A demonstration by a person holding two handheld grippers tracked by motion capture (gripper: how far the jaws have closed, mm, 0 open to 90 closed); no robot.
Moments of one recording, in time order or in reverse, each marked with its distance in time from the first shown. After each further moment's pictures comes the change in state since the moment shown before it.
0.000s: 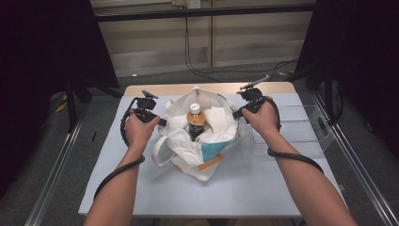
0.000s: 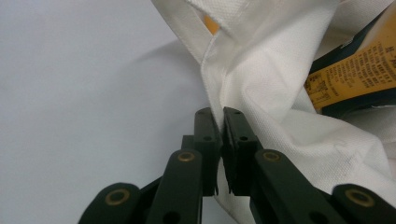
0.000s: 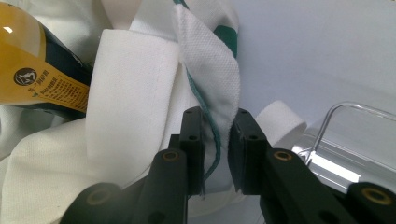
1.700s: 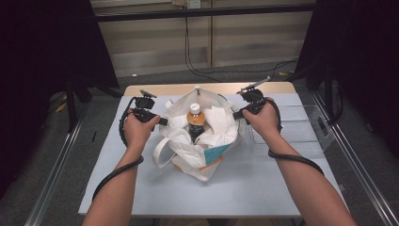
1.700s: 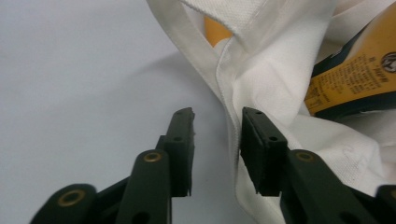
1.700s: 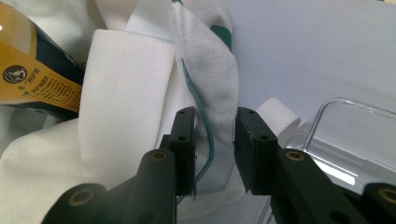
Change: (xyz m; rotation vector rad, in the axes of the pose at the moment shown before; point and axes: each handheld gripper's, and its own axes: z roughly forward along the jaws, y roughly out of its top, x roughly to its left) left arm -0.002 0.000 -0.009 -0.041 0.002 -0.015; right arm -0.001 -0.004 0.000 -0.015 -0.021 0.004
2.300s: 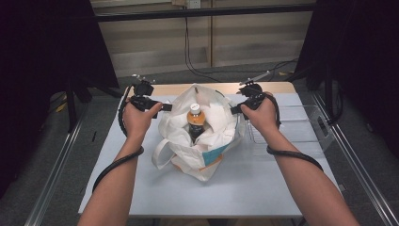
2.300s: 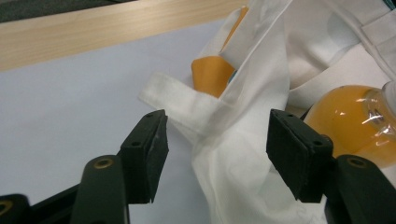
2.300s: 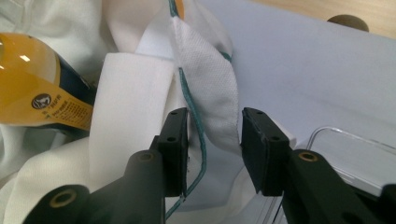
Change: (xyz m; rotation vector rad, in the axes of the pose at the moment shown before) left arm -0.009 0.031 -0.022 -0.145 0.002 0.035; right arm 0.007 0.014 -0.010 -0.049 -0.016 -0.018
